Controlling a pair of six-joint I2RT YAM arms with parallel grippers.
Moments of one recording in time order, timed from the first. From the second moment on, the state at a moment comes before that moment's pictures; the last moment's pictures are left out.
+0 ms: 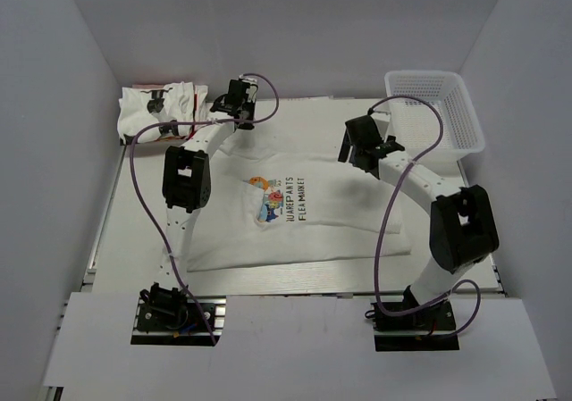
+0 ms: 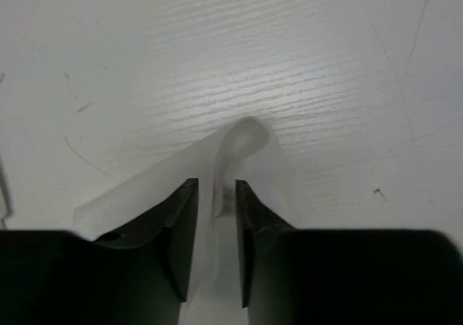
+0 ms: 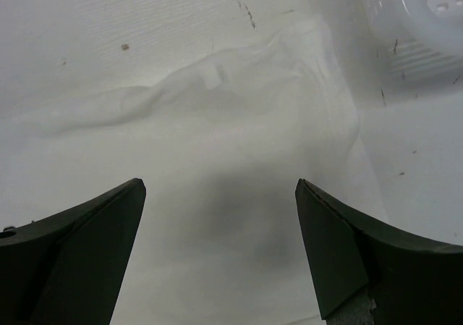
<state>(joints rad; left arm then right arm) -0.28 2.49 2.20 -0.46 -0.12 -0.03 0.44 1.63 1.18 -0.38 0.48 0.51</state>
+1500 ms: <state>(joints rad) -0.24 2.43 2.04 -0.47 -0.28 0.07 0.33 2.32 1.85 -0.60 0.51 0.49</state>
